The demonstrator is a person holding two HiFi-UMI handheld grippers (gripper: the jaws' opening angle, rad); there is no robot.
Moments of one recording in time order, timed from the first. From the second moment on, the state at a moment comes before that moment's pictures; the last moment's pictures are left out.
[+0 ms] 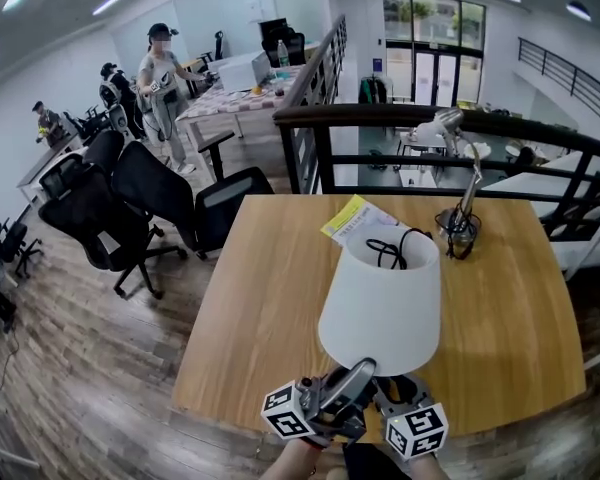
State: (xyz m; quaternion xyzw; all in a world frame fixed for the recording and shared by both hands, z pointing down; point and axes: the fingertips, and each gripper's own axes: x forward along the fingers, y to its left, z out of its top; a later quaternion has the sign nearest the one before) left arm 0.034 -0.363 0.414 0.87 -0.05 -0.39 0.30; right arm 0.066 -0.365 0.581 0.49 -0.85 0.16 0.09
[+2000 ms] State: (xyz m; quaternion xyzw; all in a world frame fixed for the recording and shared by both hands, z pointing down) left arm 0.036 -0.348 0.365 0.90 -0.02 -0.35 0.25; right arm 0.050 -0.404 0.545 0.51 -0.85 0.12 0.08
